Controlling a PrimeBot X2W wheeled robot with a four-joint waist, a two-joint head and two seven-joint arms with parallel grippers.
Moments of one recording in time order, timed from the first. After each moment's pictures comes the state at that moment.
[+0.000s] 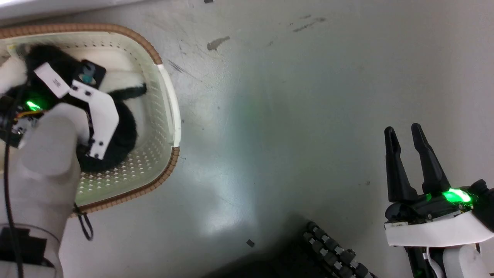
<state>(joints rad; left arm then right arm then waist) -1.02 0.37 -0.38 1.13 -0.02 -0.09 0.37 -0.14 -0.05 0.04 -0.09 0.45 0.13 -0.25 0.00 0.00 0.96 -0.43</state>
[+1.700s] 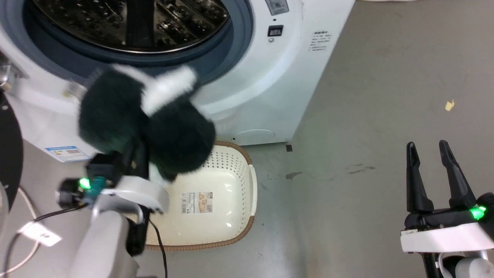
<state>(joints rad) -0.41 0.18 -0.13 0.45 -0.24 -0.01 -0.25 -0.08 -0.05 -0.06 -0.06 0.22 0.13 -0.26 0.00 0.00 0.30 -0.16</state>
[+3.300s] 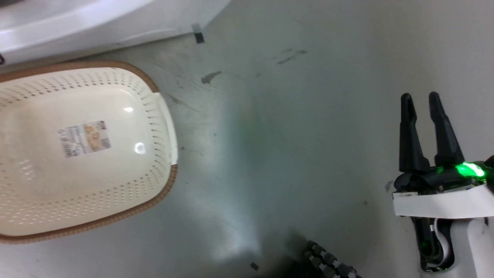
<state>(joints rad) -1.51 0.55 -0.15 0.93 -0.03 -0.06 0.00 -0.25 -0.05 0.03 -0.07 0.47 0.13 -0.26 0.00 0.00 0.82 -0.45</state>
